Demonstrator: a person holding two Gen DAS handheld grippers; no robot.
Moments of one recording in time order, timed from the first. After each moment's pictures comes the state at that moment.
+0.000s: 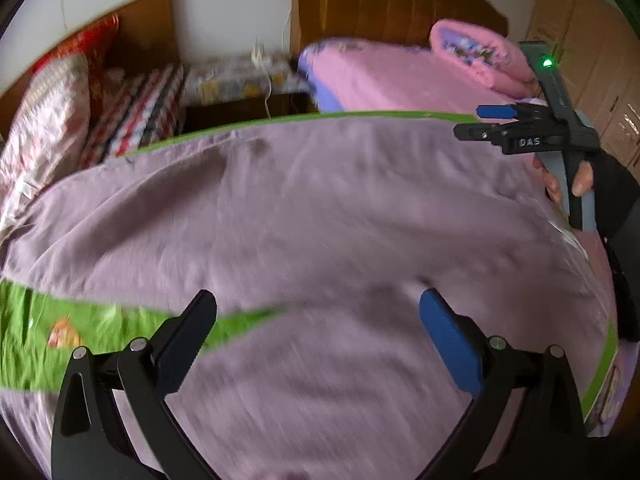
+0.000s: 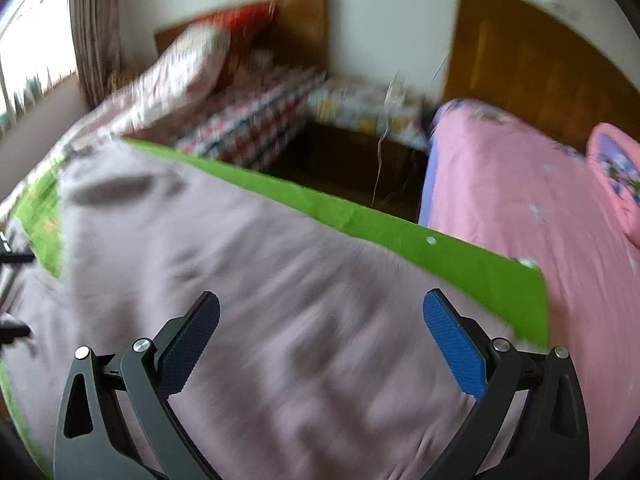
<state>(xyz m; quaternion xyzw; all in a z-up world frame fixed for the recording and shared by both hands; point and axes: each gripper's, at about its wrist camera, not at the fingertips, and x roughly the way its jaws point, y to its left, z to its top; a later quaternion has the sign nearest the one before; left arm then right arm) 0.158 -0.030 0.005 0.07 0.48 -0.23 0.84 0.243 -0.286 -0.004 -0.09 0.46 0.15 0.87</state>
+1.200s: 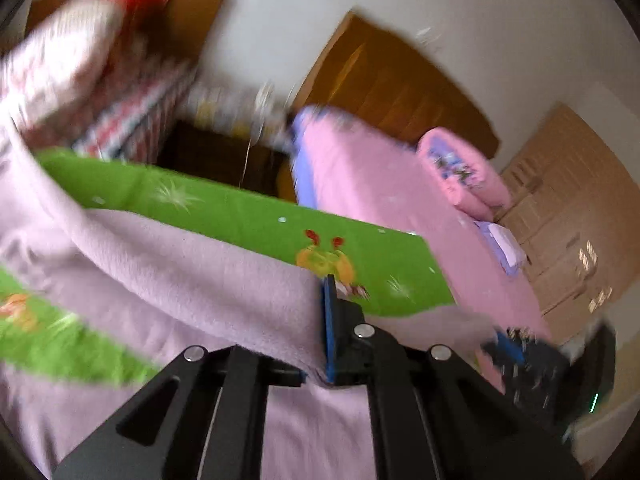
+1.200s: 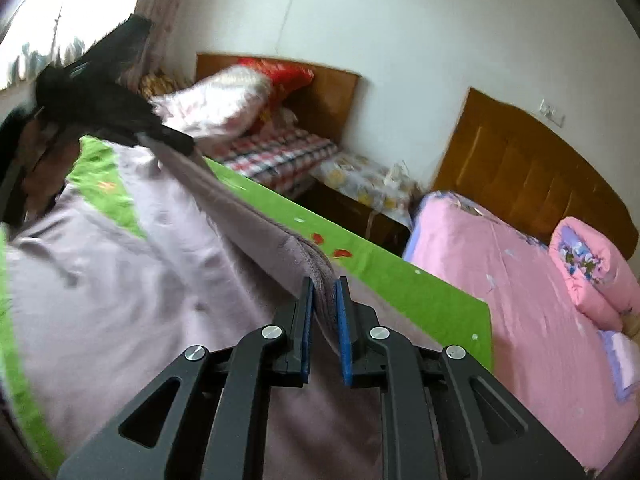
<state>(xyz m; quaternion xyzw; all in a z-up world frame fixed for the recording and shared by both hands) 0.106 0.009 0.095 -0.14 0.38 -0.25 0.88 -0.015 -0.210 0.081 -0.14 0.28 0.14 0.94</state>
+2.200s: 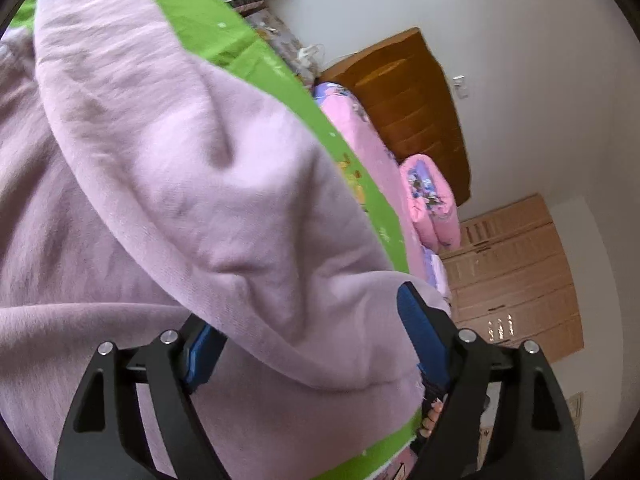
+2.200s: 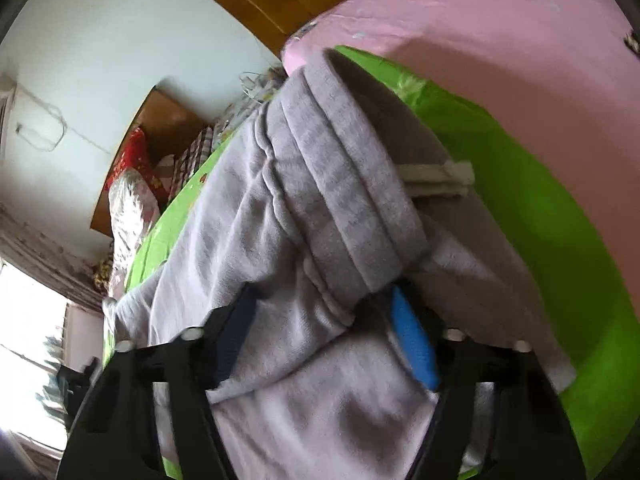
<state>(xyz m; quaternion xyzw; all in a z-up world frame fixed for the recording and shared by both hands) 0.021 0.128 -0.021 -0.38 0.45 -0.27 0.76 -0.063 -0.365 -0.020 0.36 0.40 -0.04 0.84</state>
